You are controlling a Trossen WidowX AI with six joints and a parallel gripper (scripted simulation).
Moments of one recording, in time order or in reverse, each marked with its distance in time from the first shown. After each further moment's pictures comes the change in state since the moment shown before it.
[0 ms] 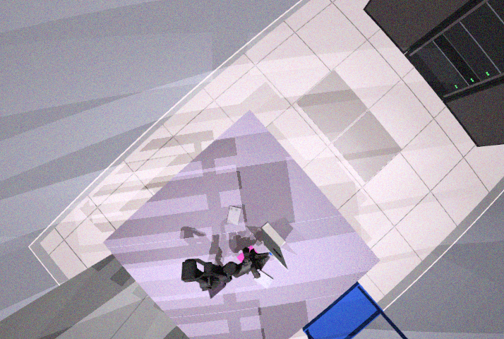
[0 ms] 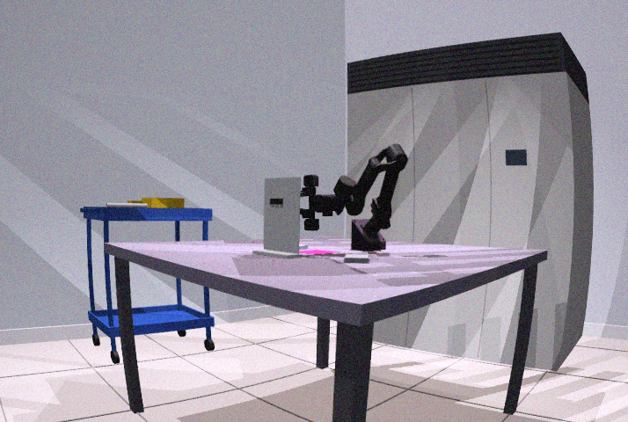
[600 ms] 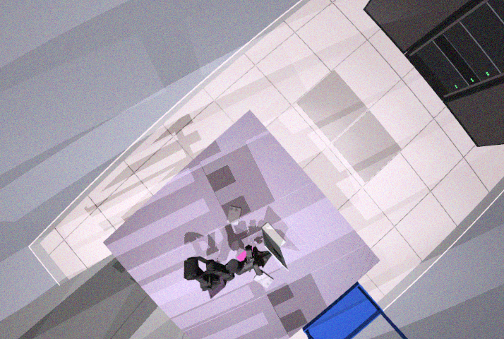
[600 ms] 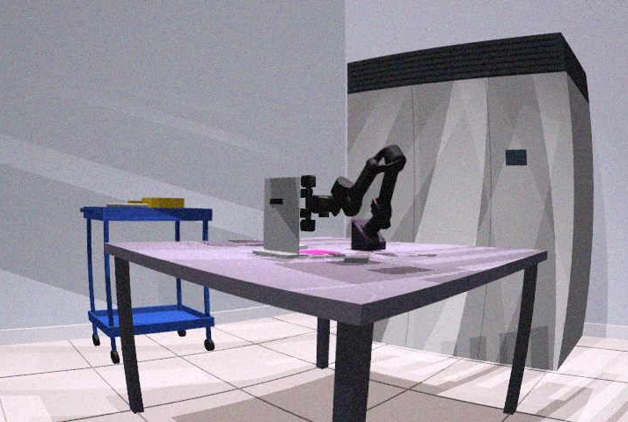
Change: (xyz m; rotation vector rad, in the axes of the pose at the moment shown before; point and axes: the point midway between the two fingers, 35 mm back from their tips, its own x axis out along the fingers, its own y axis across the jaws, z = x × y) arm 0.017 0.001 0.006 -0.018 -0.006 -0.020
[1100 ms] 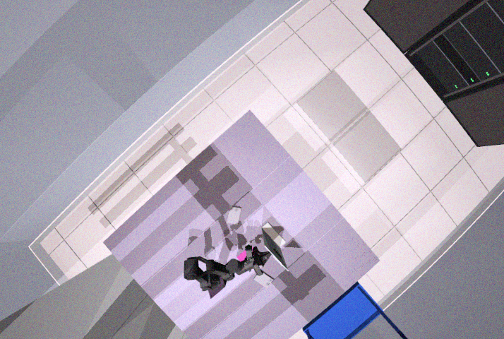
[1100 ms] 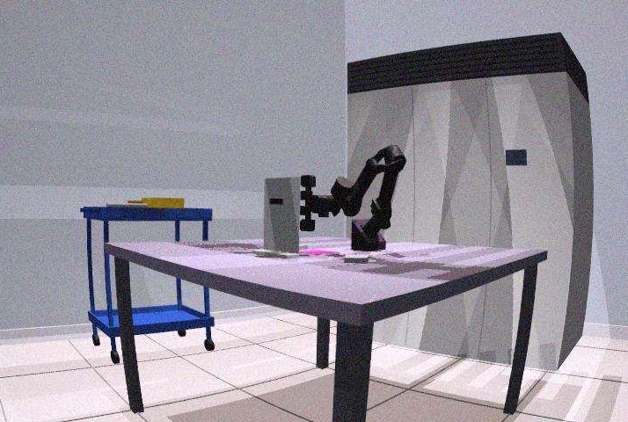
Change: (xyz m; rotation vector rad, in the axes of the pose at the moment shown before) arm 0.001 -0.001 0.000 -0.001 0.001 -0.004
